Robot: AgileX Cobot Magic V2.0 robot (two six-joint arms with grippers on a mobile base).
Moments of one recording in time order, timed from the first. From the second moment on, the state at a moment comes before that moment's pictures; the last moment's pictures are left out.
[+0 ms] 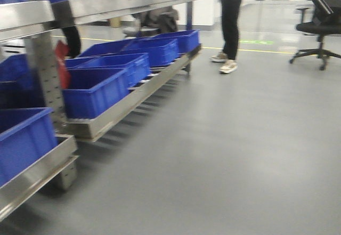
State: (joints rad) left arm -0.32 1.72 -2.19 0.17 1.30 -0.23; right arm 0.28 1.77 -2.26 -0.08 1.17 0.19
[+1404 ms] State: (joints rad) left arm -0.32 1.72 -2.19 0.17 1.30 -0.24; right arm 0.28 1.77 -2.26 -0.08 1.17 0.19
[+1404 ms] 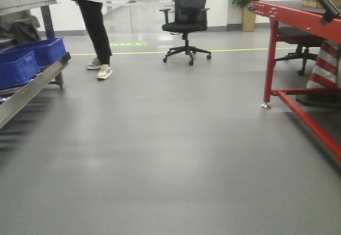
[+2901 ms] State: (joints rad) left arm -0.32 1.72 -2.19 0.17 1.30 -0.24; right arm 0.28 1.77 -2.26 -0.08 1.17 0.19
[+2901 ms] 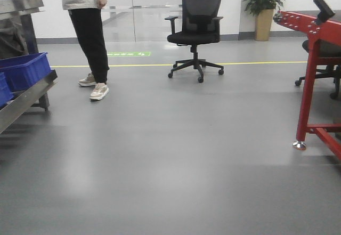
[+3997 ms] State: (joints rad) left arm -0.32 1.72 -2.19 0.17 1.30 -0.24; right arm 0.28 1.77 -2.26 -0.08 1.17 0.19
